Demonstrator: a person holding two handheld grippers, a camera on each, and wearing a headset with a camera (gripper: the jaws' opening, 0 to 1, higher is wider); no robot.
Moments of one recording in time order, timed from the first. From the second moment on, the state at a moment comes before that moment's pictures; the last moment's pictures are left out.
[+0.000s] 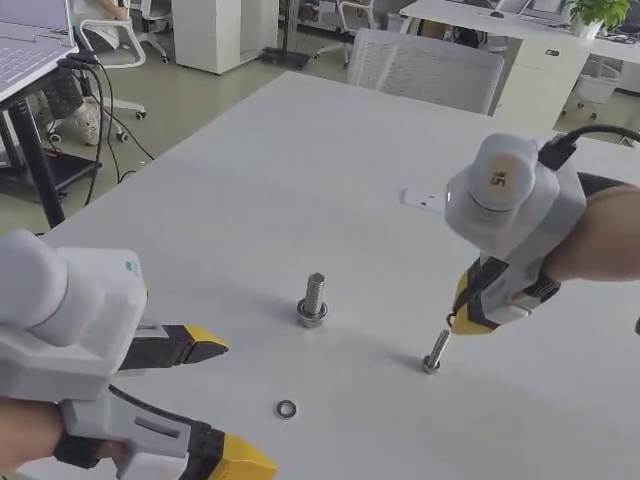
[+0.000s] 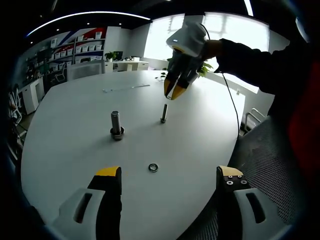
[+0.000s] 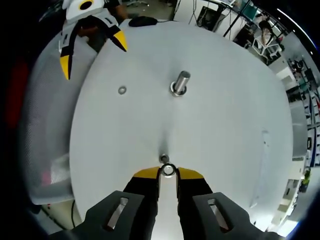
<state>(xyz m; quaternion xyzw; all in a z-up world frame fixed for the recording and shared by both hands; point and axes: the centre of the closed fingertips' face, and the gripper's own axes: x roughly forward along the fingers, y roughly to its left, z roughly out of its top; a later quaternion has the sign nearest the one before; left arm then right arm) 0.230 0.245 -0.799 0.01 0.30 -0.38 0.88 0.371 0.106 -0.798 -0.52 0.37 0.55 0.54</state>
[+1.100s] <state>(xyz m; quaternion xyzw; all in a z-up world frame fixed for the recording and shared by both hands) 0.234 0.246 -0.801 0.01 0.30 -0.37 0.88 0.377 0.108 -0.816 -0.52 0.39 0.56 0.51</state>
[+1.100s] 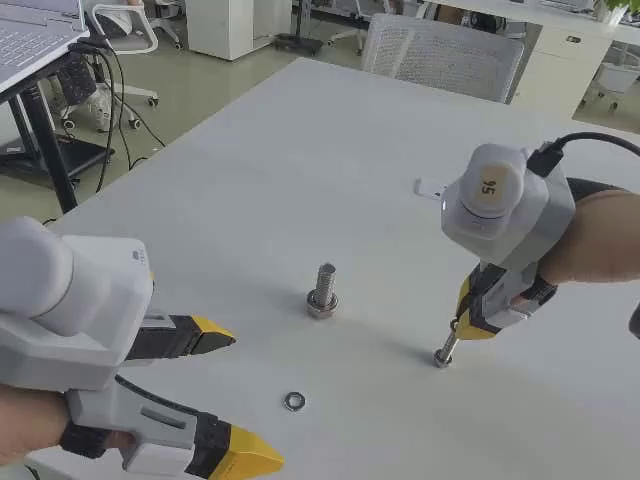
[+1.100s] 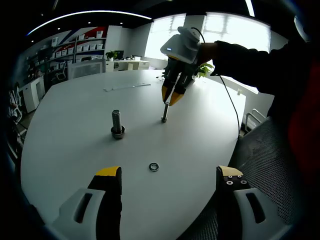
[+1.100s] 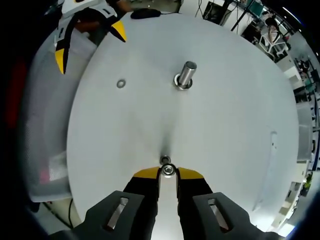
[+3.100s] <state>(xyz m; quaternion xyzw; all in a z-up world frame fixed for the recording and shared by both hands) 0.231 0.244 -0.803 0.01 0.31 -0.37 0.88 0.375 0.108 -0.863 -0.51 0.42 0.56 0.50</state>
